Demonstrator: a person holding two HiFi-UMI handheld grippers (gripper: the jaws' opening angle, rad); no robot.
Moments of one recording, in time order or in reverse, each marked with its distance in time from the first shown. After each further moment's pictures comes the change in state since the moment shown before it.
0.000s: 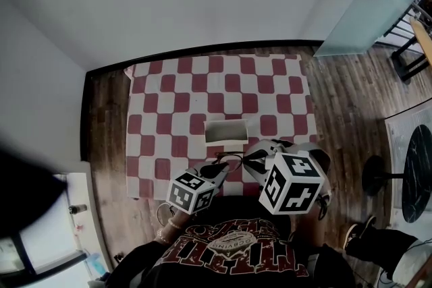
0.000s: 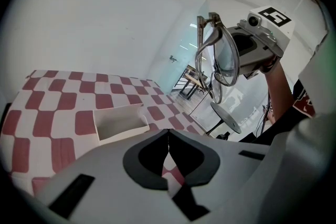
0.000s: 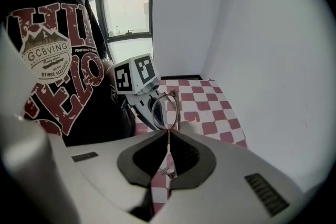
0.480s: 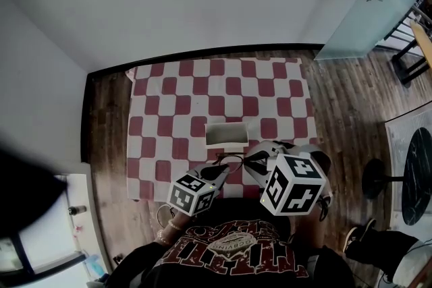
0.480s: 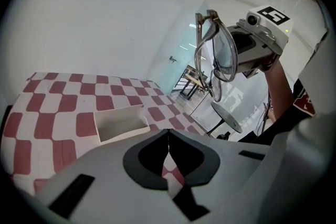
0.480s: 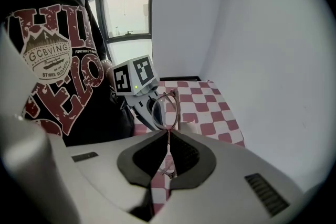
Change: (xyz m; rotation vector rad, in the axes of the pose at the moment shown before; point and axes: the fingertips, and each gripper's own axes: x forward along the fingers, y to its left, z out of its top) left arm -0.001 0.000 0.002 0.016 -0.007 0.010; right arm -0.004 -0.002 0.001 0.001 -0.012 -0.015
